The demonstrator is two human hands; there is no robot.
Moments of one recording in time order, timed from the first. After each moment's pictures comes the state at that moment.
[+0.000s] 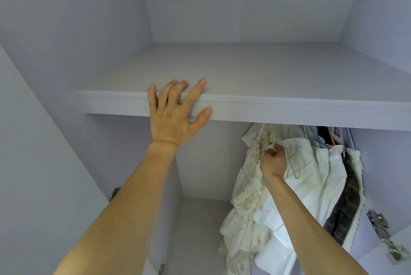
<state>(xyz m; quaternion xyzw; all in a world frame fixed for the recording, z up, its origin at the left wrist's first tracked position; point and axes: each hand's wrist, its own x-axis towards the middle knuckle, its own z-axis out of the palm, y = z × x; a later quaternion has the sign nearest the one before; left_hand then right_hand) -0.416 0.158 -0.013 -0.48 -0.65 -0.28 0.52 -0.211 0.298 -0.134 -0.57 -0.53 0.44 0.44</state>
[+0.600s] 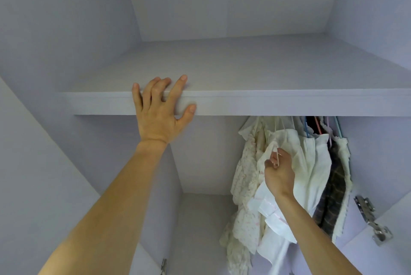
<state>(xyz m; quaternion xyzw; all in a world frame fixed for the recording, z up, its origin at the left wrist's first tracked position) -0.413 0.154 -0.014 -0.48 -0.68 -0.28 0.49 -0.144 0.272 -0.150 -0.54 -0.60 0.44 0.39</state>
